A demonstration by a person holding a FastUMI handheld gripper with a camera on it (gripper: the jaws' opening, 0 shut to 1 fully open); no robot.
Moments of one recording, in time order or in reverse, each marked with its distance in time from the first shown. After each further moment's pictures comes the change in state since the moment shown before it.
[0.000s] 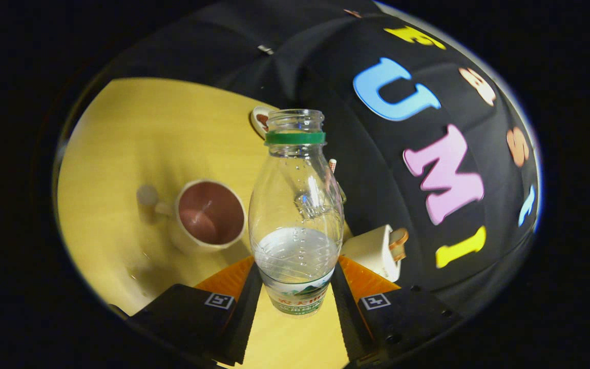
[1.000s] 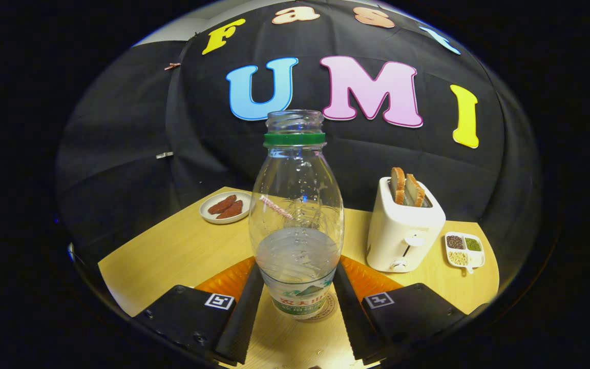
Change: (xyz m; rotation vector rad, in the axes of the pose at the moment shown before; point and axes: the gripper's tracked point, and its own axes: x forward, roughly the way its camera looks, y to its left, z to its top) arm 0.043 -0.088 0.011 0.694 -0.205 -0.026
